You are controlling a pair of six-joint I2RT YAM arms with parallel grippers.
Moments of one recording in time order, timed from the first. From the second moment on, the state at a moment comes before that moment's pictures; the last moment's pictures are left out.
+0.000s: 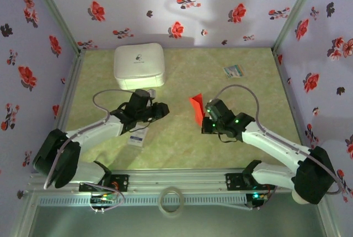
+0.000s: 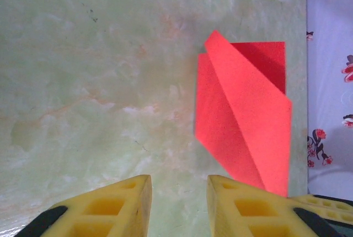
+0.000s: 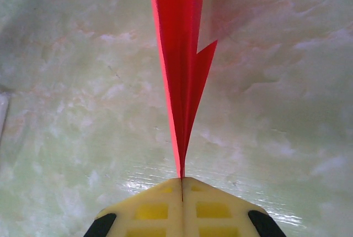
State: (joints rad) left arm -0.68 1.36 0.72 -0.04 0.24 -0.94; right arm 0.75 1.12 0.74 -0.62 0.02 0.68
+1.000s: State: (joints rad) left arm -0.63 1.02 0.58 -0.19 -0.05 -0.97; right arm 1.14 1.61 1.03 -0.87 0.57 0.49
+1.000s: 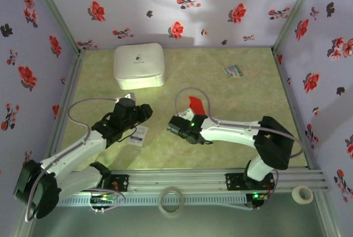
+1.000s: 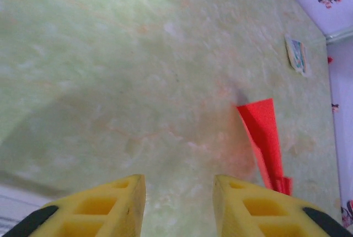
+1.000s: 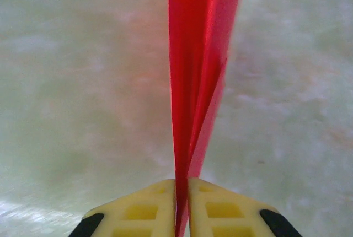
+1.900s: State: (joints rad) left arm -0.62 1.24 0.62 -0.13 0.13 -0.98; right arm 0.65 1.45 0.67 -0.17 -0.37 0.77
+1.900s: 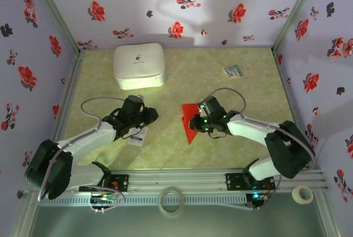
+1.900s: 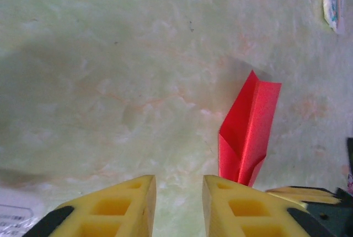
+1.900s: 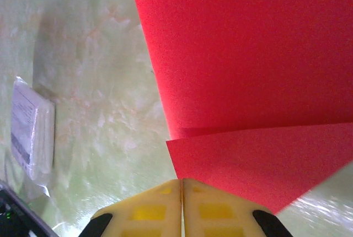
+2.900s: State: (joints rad) left arm -0.71 1.59 0.81 0.02 0.33 -0.98; right arm 0.72 1.57 0.55 0.13 -0.41 1.13
